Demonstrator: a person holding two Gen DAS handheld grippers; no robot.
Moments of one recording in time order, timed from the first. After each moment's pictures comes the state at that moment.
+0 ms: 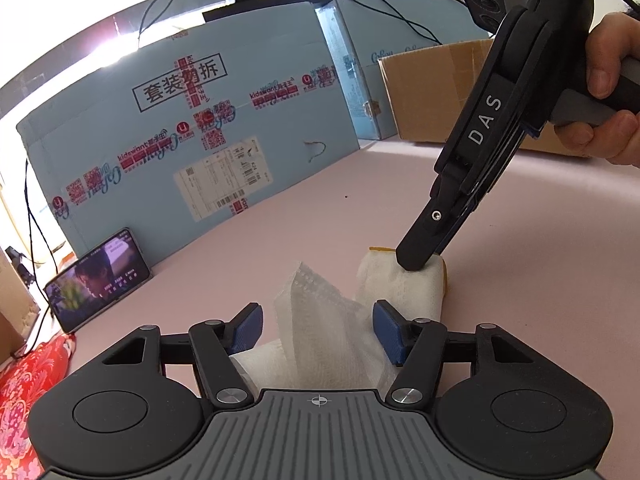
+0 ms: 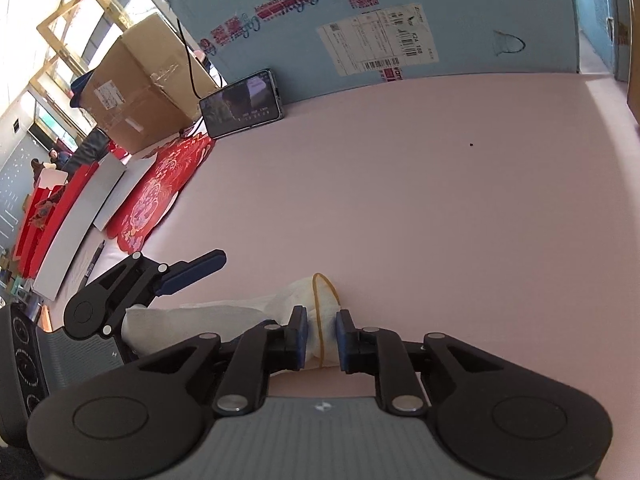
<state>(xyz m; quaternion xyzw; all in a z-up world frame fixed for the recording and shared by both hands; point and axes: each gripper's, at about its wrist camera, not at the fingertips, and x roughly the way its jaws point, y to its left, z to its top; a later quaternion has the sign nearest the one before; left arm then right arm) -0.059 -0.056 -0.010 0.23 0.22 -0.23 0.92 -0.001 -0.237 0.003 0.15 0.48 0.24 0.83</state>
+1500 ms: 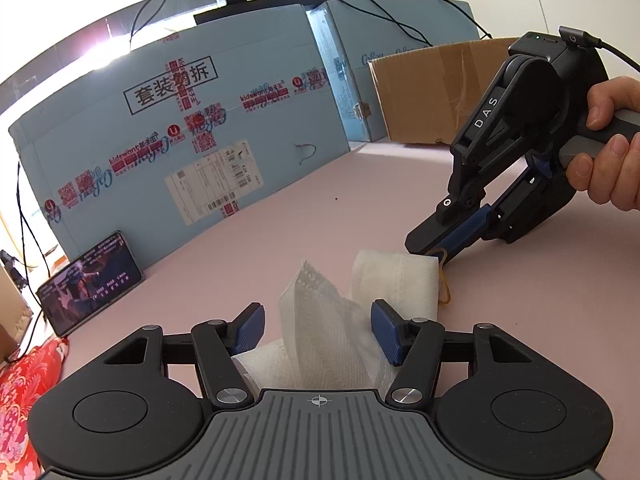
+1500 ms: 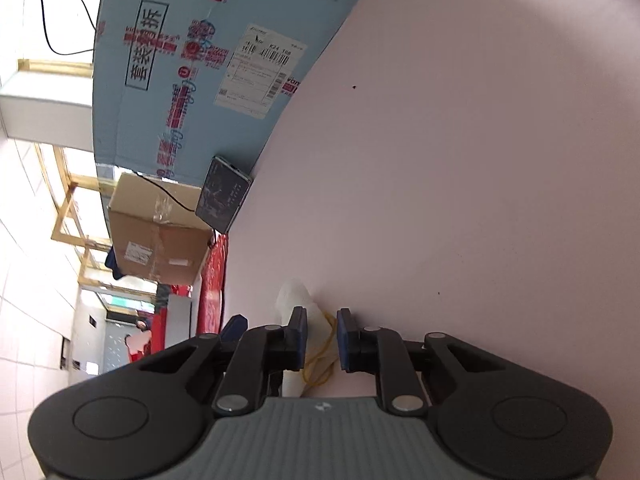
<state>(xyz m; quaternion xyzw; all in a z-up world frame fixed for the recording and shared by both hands) -0.061 -0.055 -0.011 0.22 0.22 -0.24 0.92 -0.014 -0.308 -0.076 0.50 0.44 0.20 0.72</state>
